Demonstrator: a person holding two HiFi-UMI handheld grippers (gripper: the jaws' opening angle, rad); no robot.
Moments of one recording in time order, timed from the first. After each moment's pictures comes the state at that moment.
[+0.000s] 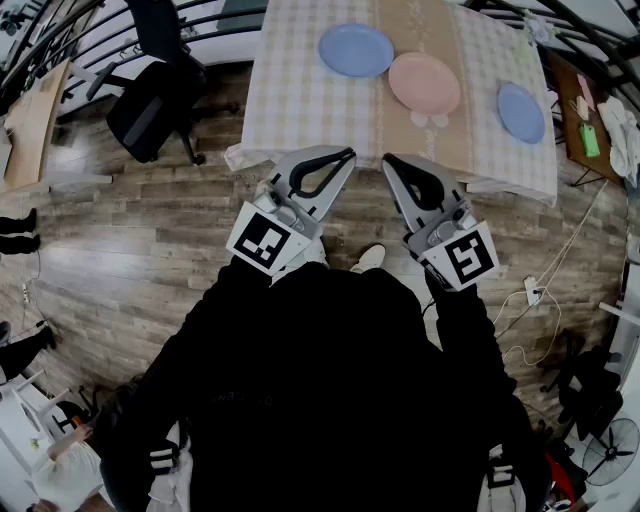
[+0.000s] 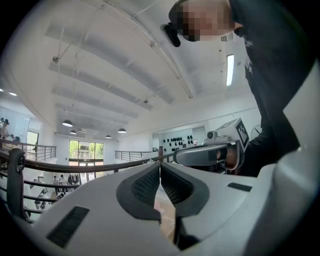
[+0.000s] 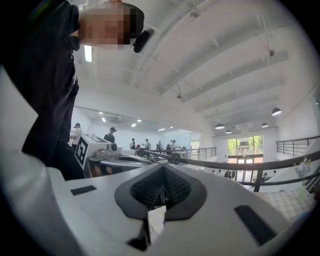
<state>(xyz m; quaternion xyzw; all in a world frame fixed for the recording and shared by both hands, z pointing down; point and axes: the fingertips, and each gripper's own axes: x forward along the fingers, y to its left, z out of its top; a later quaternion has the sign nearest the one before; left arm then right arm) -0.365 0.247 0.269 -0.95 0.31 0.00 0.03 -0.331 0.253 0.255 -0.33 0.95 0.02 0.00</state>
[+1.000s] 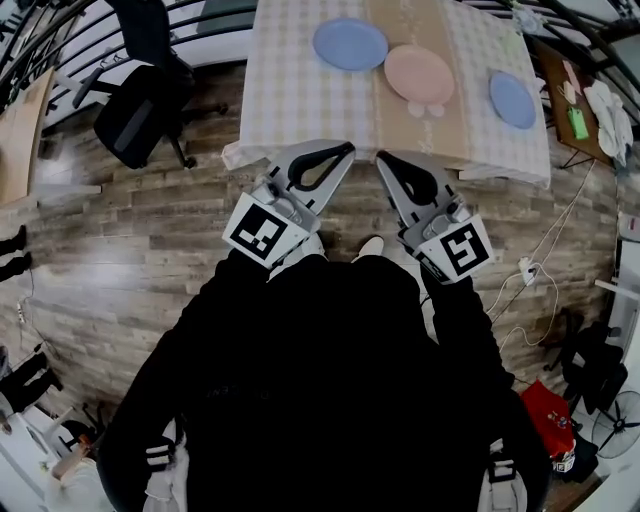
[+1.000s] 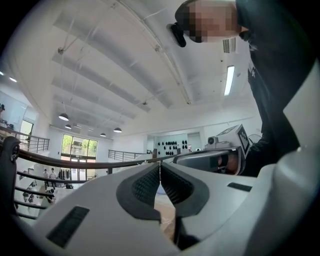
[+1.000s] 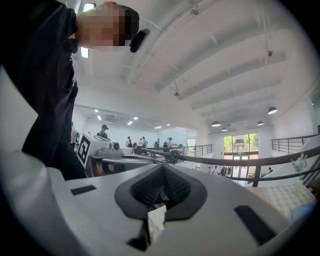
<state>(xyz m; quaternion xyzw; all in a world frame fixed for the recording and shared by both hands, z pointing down) -0.401 0.260 0.275 -0.96 0.27 0.02 0.00 -0.370 0.270 0.268 -0.35 0.94 0.00 -0.02</state>
